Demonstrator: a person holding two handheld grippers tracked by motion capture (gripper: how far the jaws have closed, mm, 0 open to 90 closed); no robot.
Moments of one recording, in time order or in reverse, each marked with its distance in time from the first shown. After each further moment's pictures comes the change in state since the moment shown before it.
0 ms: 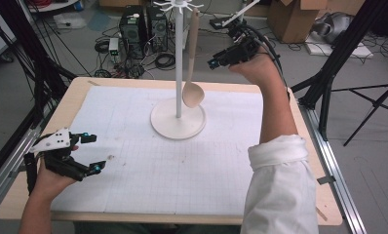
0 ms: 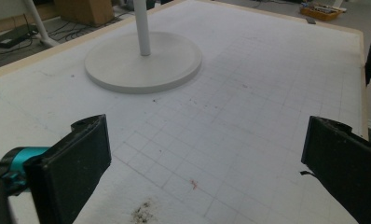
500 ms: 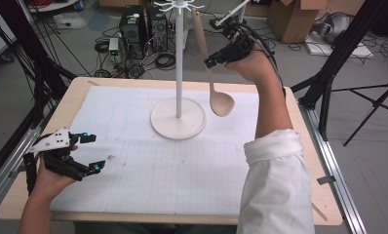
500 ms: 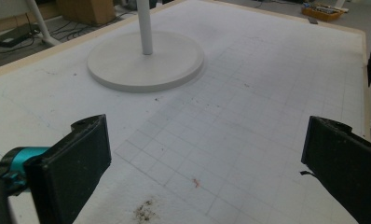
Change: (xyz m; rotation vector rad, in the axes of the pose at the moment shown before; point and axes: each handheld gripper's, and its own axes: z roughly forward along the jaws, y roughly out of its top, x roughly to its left) left arm 0.002 -0.001 -0.001 0.000 0.007 -0.007; right arm -0.002 0.012 0.012 0.044 0.055 -0.030
